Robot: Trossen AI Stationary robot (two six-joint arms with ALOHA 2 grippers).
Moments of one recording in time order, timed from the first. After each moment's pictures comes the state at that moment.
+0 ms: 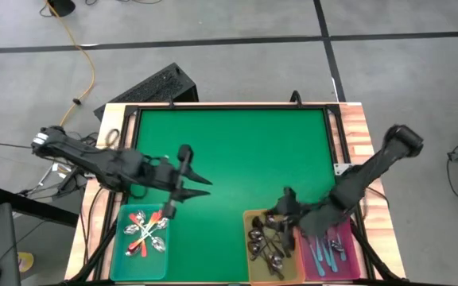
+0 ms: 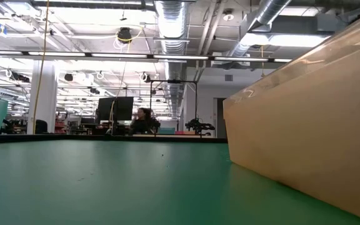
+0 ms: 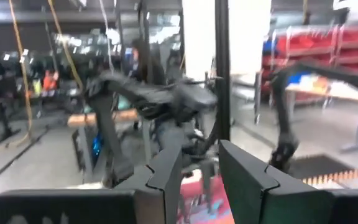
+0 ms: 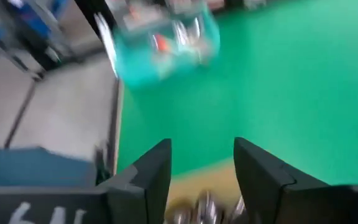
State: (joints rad) left arm -0.34 1.15 1.06 0.19 -0.13 0.06; right arm 0.67 1.35 1.06 -0.33 0.53 0.70
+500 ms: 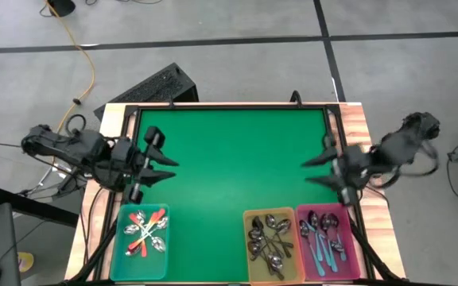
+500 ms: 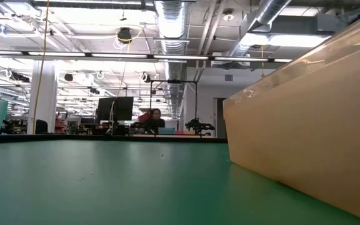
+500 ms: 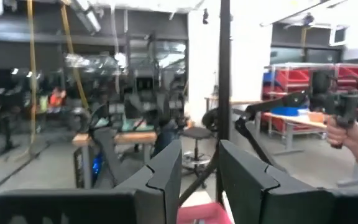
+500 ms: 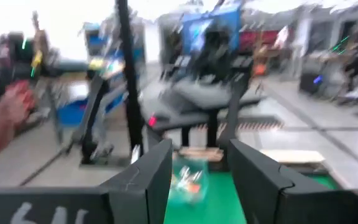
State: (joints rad) left arm -0.31 0.91 1.06 0.07 -0.13 0.01; right arm 0.61 0.85 1.17 -0.26 0.49 0.04
